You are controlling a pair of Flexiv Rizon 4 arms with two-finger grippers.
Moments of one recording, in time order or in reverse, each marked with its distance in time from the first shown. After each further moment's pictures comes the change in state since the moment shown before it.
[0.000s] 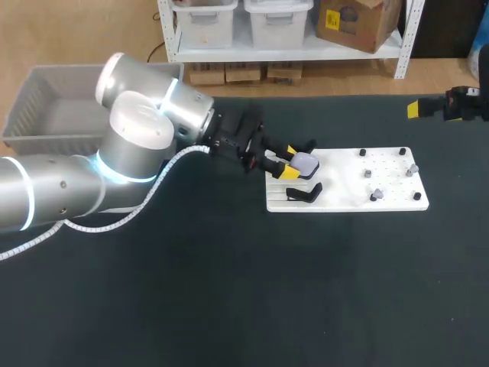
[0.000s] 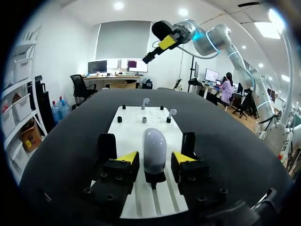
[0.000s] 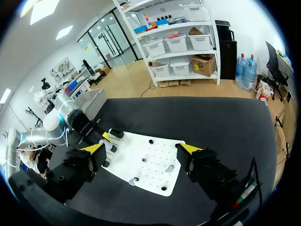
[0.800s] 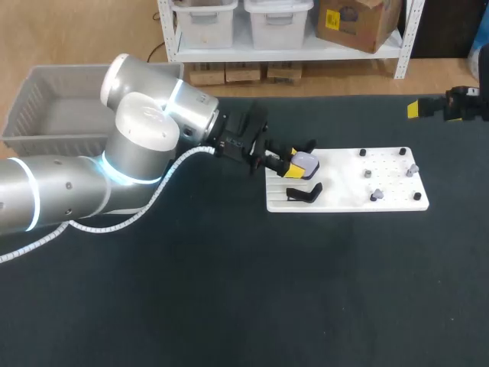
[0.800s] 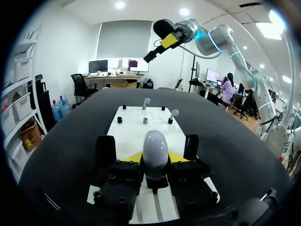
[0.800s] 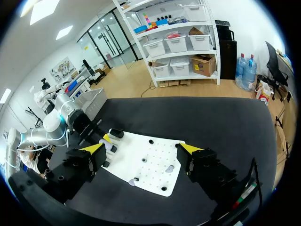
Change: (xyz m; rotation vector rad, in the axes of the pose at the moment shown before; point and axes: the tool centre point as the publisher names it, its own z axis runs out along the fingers) left arm -0.002 0.002 0.008 -0.005 0.002 -0.009; right arm 0.000 0.000 0.000 0.000 0.000 0.000
